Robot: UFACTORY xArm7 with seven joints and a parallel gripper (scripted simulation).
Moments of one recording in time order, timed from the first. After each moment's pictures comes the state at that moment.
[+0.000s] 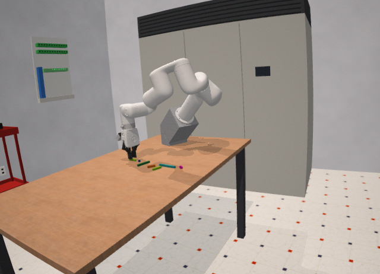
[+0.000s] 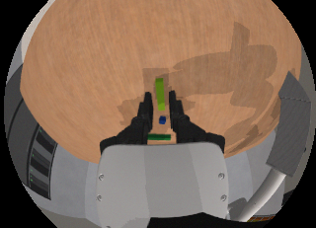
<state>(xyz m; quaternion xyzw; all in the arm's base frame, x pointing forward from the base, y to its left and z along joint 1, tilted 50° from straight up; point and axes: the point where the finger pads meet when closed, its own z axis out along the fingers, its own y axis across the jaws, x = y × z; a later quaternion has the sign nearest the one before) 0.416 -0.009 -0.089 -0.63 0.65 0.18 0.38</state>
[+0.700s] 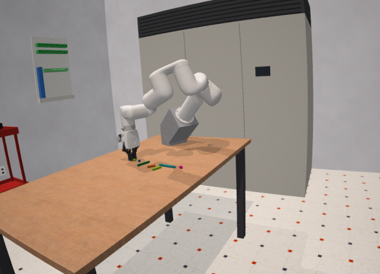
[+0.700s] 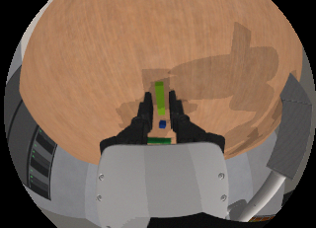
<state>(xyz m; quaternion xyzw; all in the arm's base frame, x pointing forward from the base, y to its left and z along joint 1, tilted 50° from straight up) 0.418 -0.002 -0.095 -0.63 0.65 0.18 0.38</state>
